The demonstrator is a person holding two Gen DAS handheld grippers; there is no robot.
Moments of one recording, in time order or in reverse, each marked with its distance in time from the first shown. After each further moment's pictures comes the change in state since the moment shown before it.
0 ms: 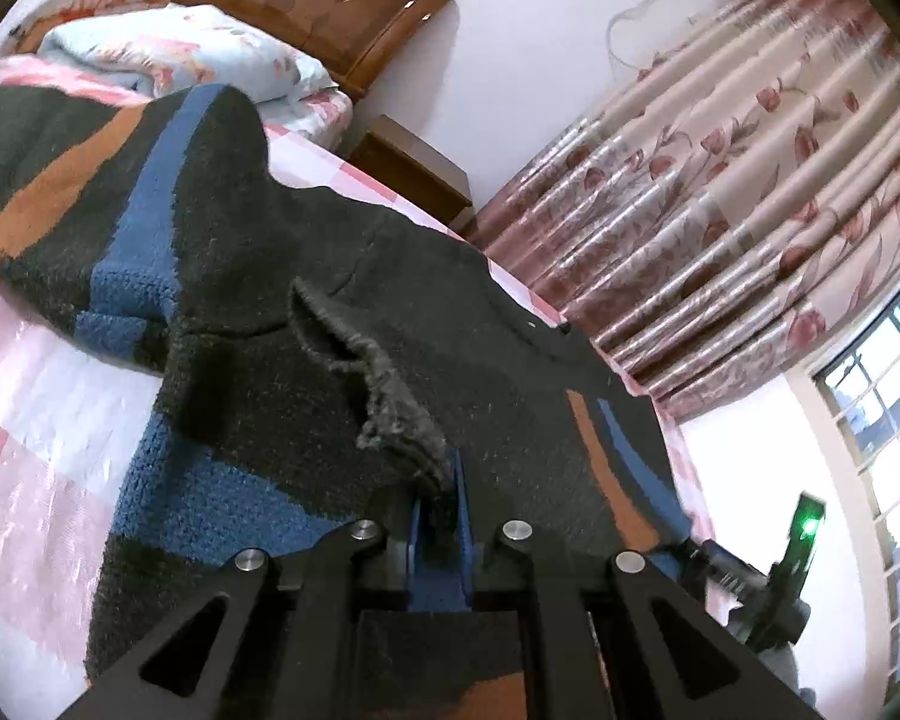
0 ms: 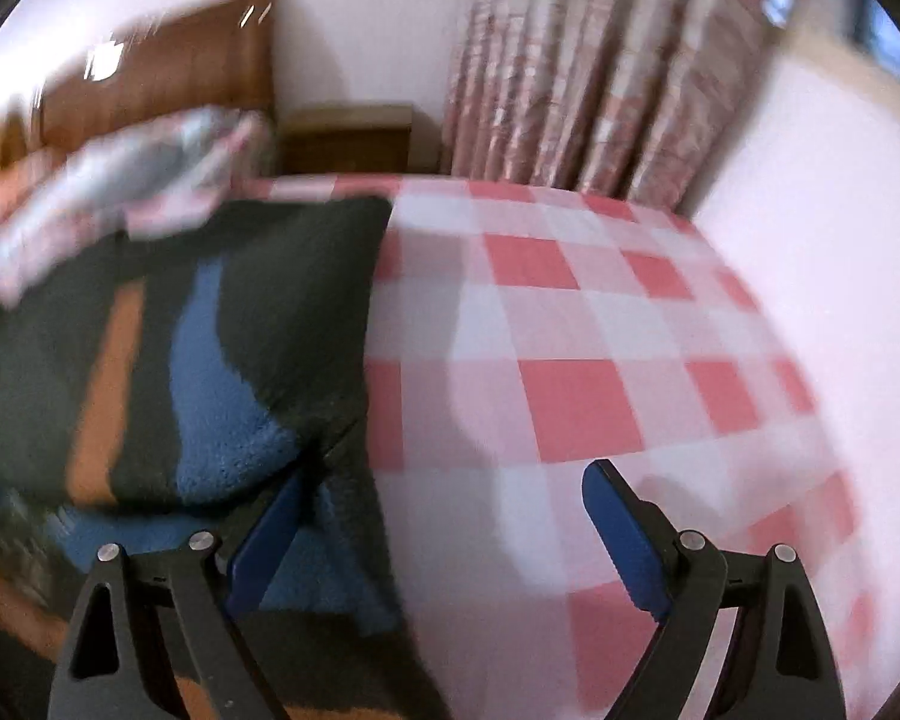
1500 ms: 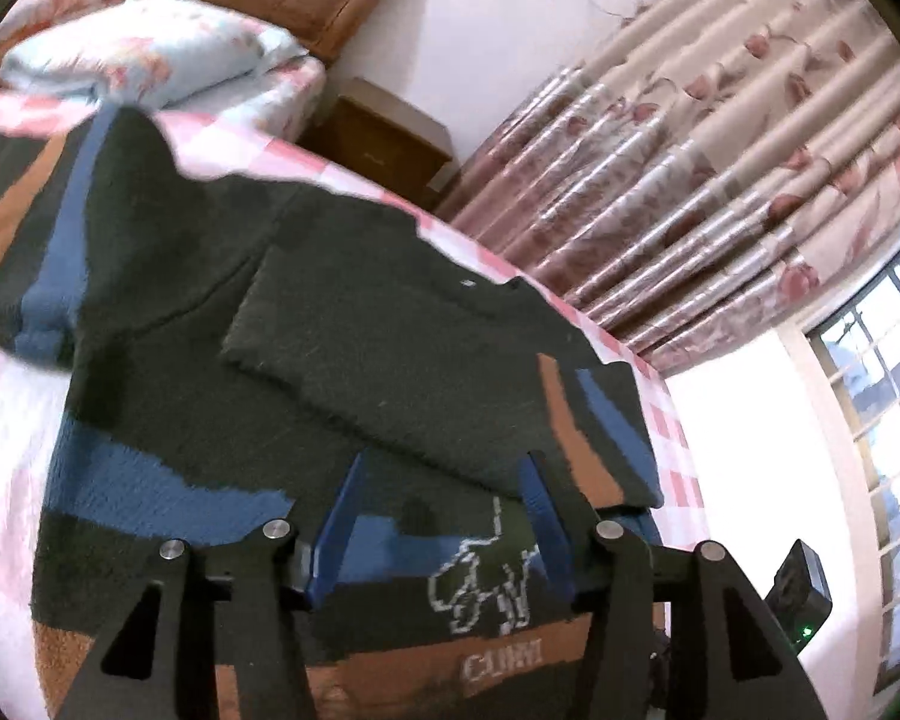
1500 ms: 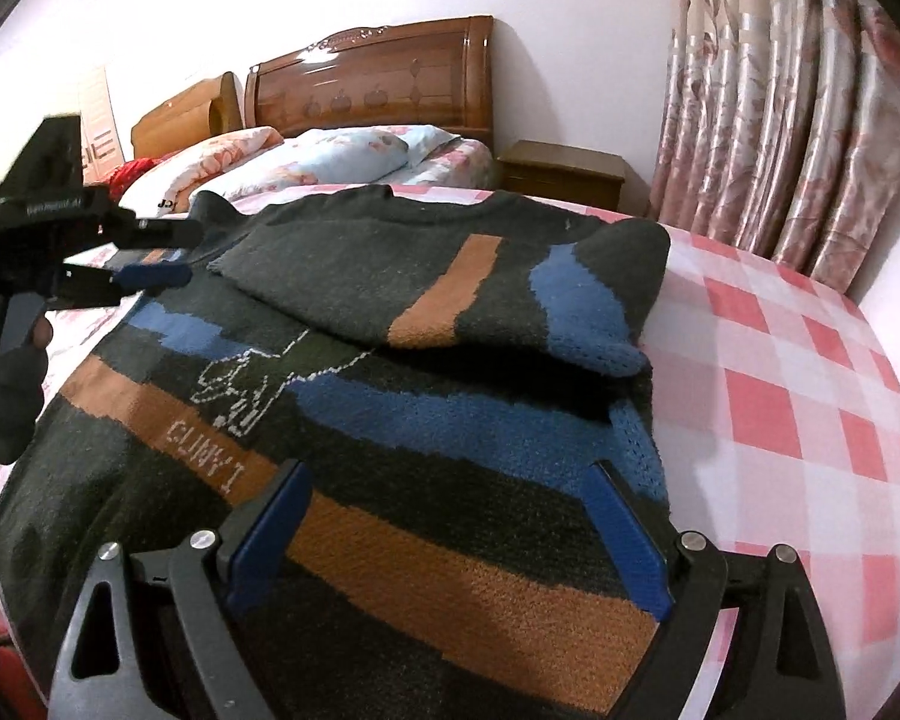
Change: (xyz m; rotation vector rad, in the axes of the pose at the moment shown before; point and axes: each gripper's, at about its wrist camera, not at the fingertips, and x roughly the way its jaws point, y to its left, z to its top) left arm -0.016 -0.045 0.007 0.023 0.133 0.011; right arm -0.053 0.044 -0.058 -0.342 -0.085 0.410
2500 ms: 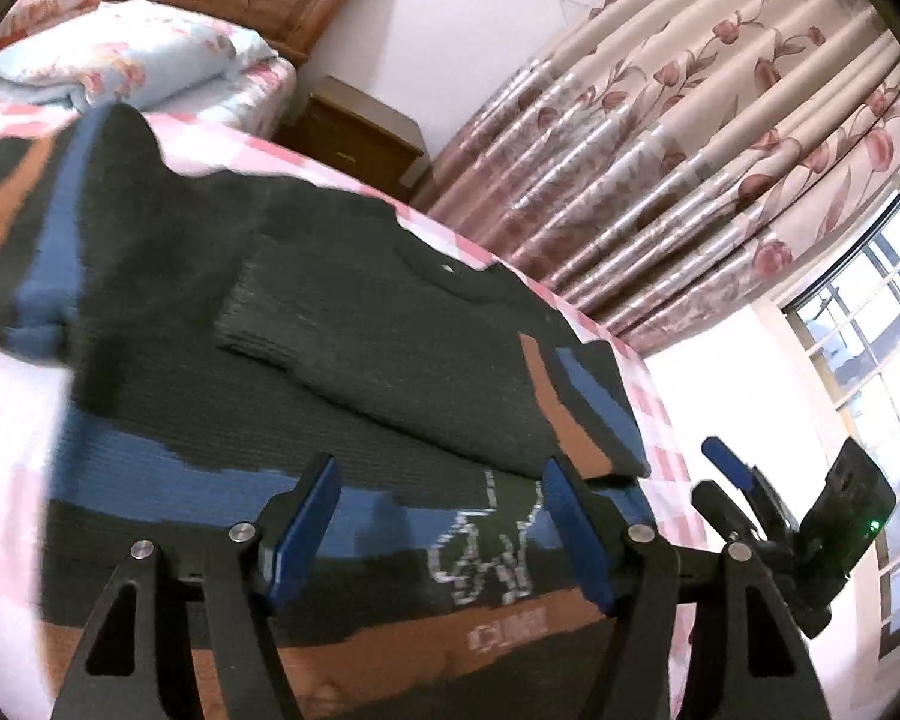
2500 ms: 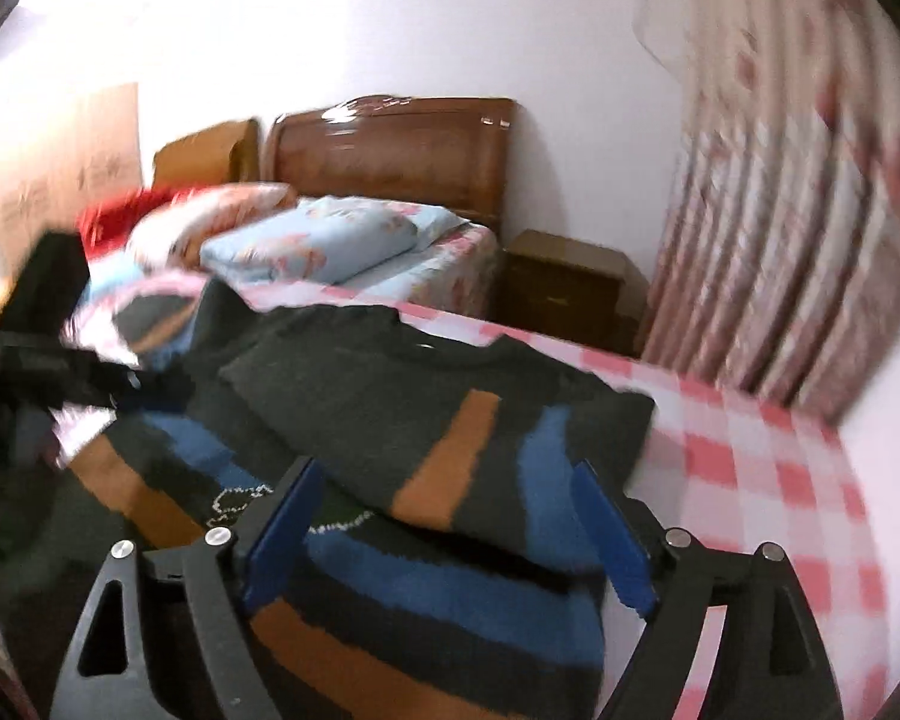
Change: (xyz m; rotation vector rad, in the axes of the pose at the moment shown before) left arm -0.003 -0.004 -0.012 0.056 0.018 -0.056; right arm -0.035 0.001 0.051 -0.064 -0.185 -0.011
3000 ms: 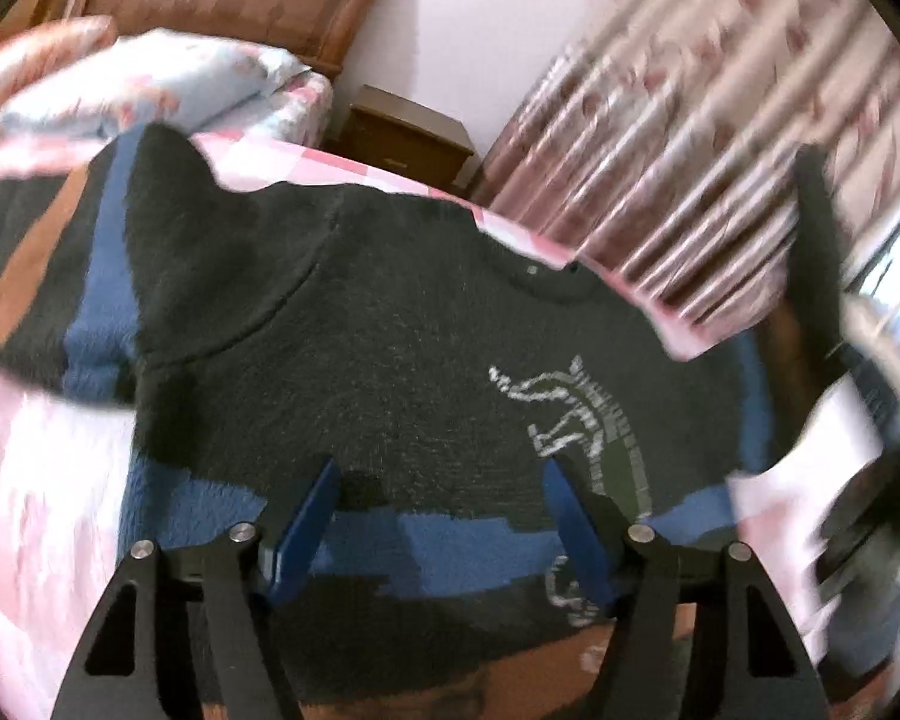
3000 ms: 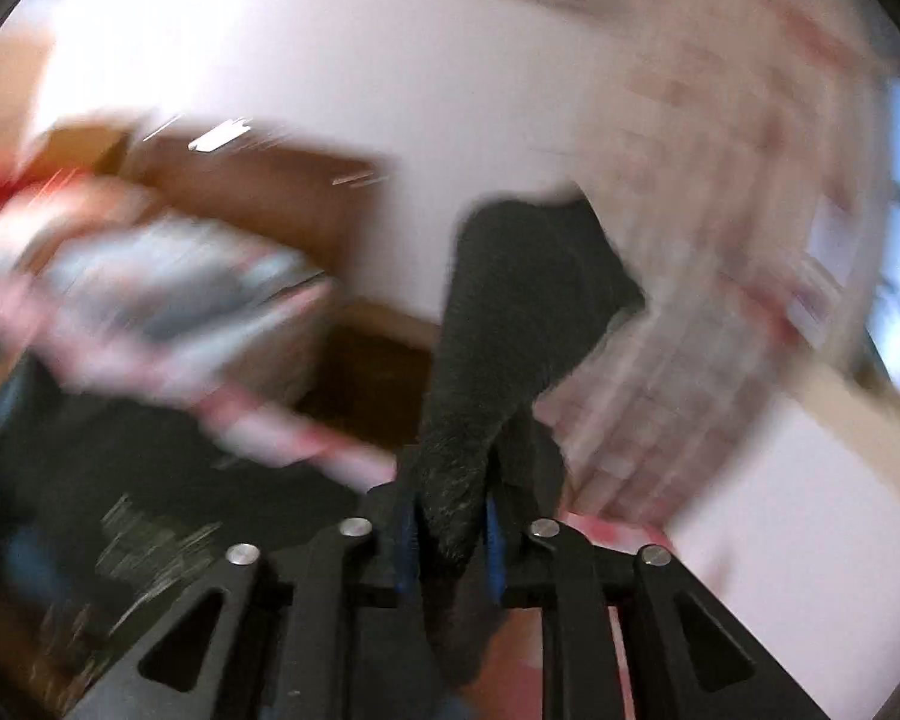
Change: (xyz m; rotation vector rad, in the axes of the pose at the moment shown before) left arm -0.003 0.029 0.009 0.036 -0.026 0.148; right arm 0.041 0.033 0.060 -0.249 -0.099 -0.418
